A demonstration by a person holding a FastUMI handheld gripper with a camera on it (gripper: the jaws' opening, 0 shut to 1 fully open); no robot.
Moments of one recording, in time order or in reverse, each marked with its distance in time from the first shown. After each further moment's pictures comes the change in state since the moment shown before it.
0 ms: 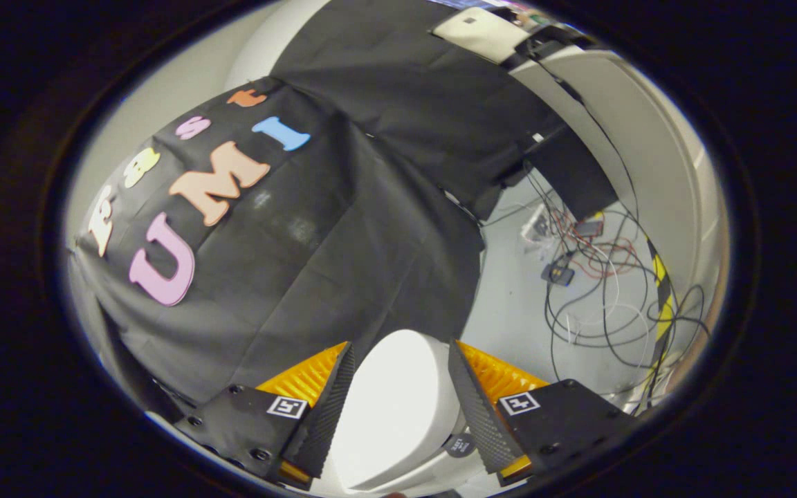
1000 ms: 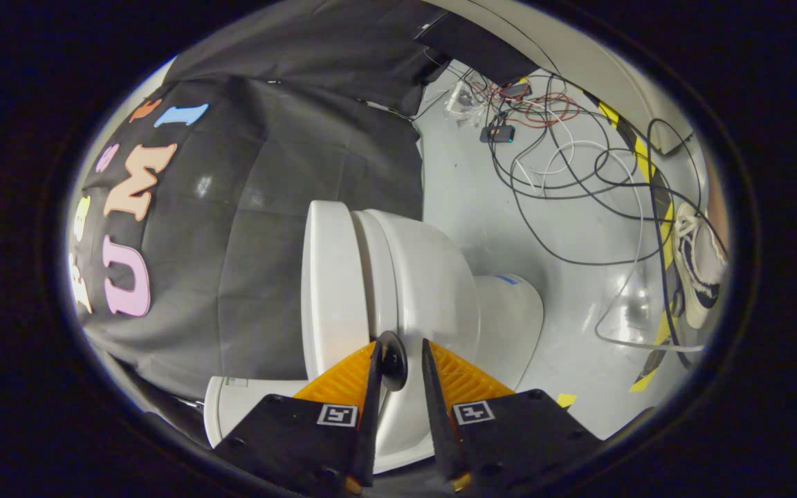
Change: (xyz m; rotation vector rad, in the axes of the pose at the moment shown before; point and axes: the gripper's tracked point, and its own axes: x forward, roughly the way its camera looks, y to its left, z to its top) arm 0.002 -0.061 -0.157 0.246 0.367 -0.070
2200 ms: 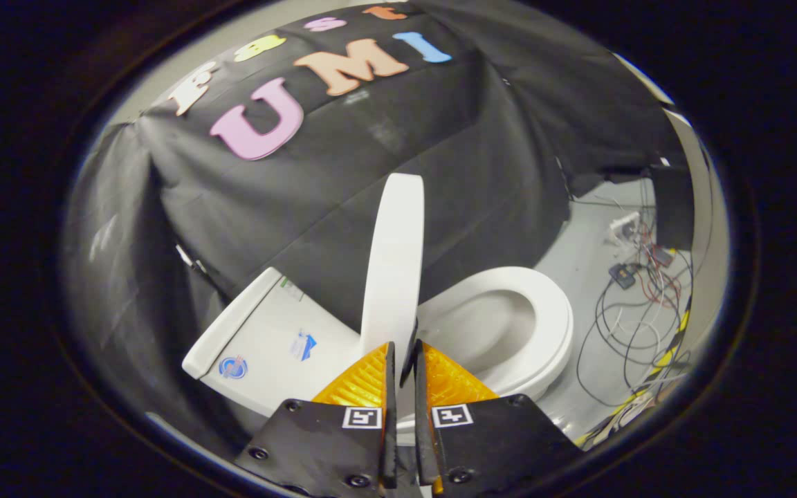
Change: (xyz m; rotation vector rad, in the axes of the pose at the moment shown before) arm -0.085 0.197 -0.061 -0.847 -0.010 0.198
